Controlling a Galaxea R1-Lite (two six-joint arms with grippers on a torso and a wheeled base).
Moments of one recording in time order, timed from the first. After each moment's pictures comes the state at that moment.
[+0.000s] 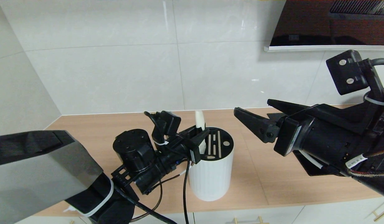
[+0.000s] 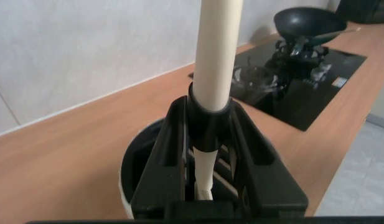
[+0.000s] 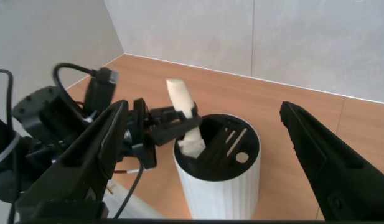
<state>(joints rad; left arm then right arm) -0.62 2.07 -0.62 -1.56 -0.12 -0.04 0.88 1.44 -0.75 -0.77 -0.24 0.11</state>
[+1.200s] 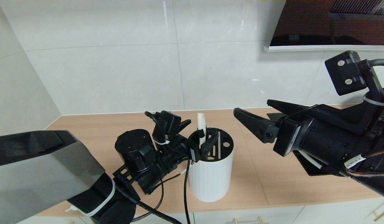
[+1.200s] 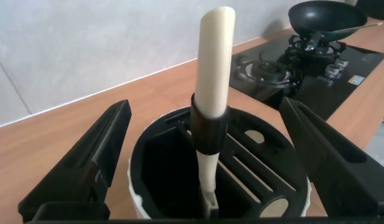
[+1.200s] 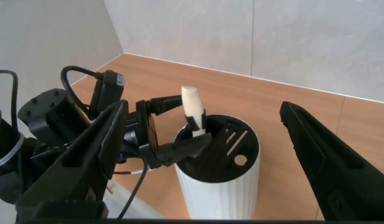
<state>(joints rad) -0.62 2.07 -0.63 -1.56 -0.06 -0.04 0.88 1.44 -0.74 -0.77 -0.24 0.11</state>
